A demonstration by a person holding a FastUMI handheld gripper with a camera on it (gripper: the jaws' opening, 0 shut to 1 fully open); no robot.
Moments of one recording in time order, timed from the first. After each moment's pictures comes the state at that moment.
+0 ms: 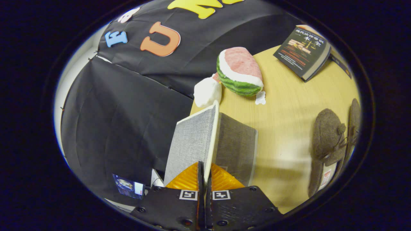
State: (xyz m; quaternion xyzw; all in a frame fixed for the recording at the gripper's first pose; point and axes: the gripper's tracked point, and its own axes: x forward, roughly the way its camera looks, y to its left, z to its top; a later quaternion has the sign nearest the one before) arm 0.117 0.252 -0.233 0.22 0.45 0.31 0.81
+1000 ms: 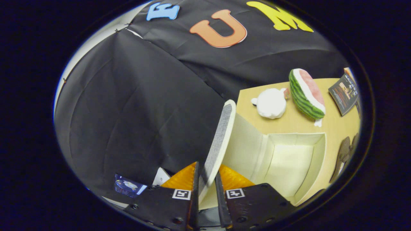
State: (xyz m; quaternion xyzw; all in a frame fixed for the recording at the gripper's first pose) arm 0.046 0.505 -0.094 0.13 0.42 0.36 0.82
